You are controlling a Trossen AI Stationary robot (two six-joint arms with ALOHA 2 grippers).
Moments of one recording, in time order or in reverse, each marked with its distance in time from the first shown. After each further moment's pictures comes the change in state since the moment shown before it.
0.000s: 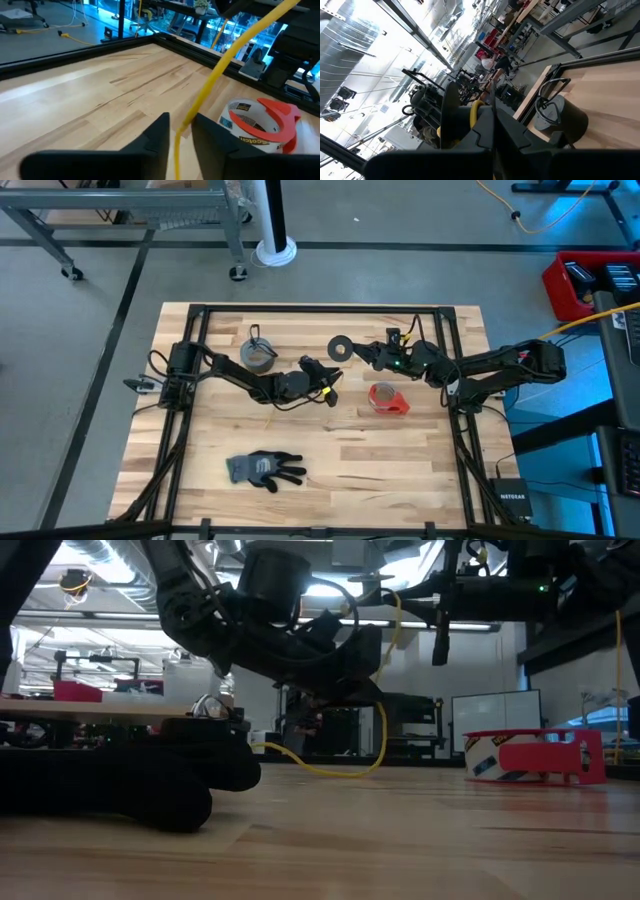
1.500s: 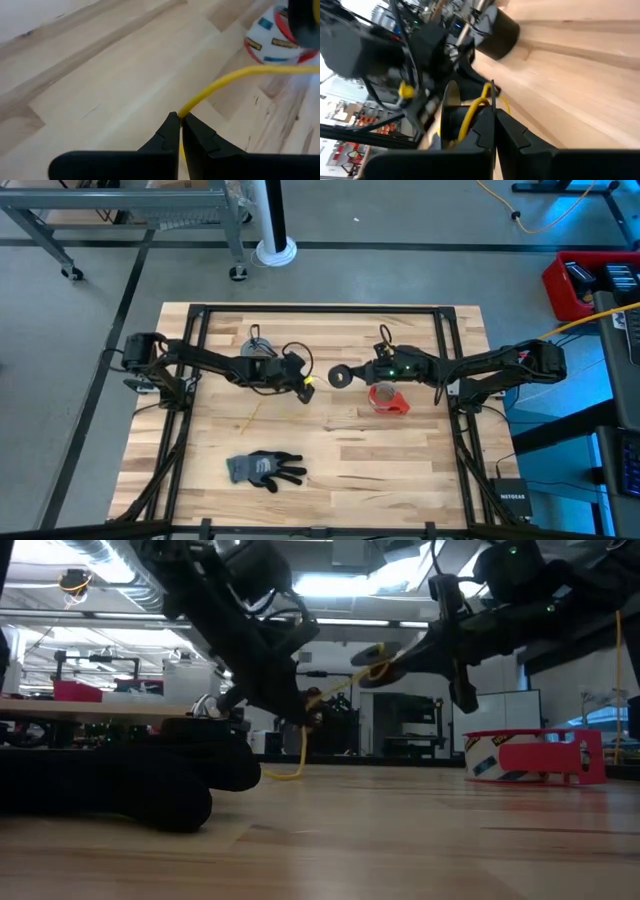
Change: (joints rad) left arm 0.101 -0.357 -0.060 -0.859 0.329 -0.371; right arm 0.000 -0.001 0.000 -0.483 -0.150 0.046
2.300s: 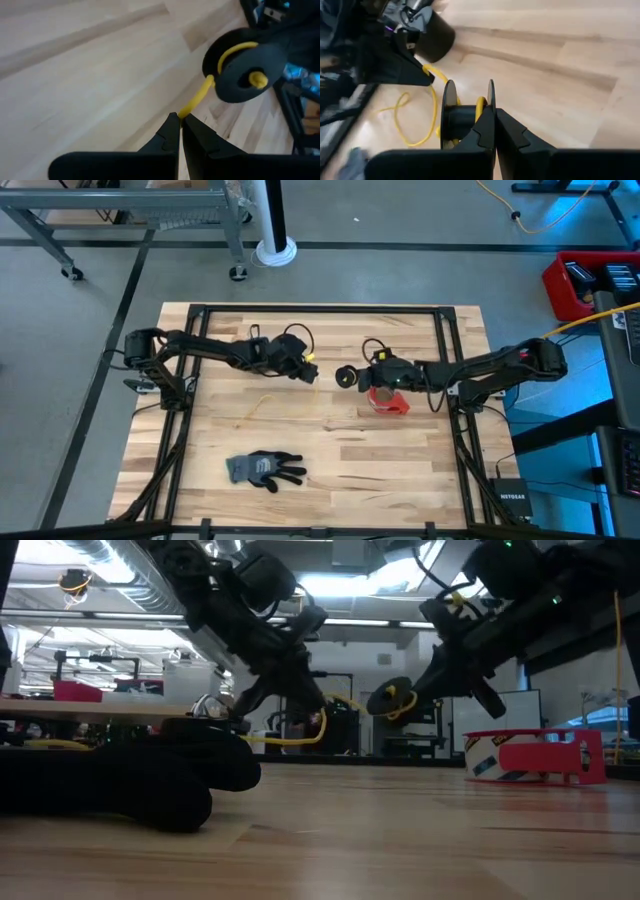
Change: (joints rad) left arm 0.138 0.002 0.043 0.086 0.297 -0.182; right arm 0.153 0.000 0.123 -0.397 0.412 -0.049
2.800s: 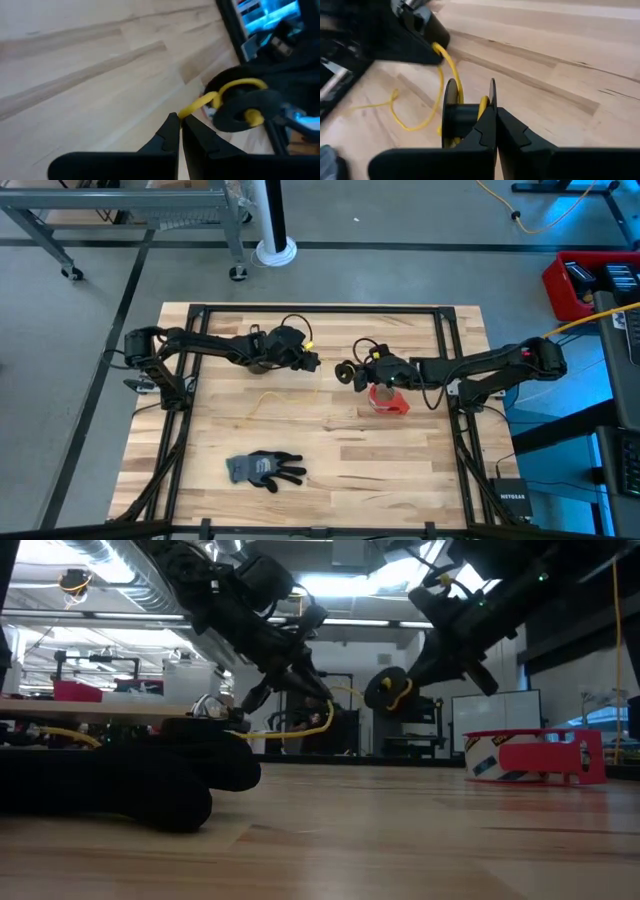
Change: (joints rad) left arm 0.047 0.000 0.001 0.112 -0.017 -0.028; right arm 0.005 0.021 0.102 -0.152 0.045 -0.092
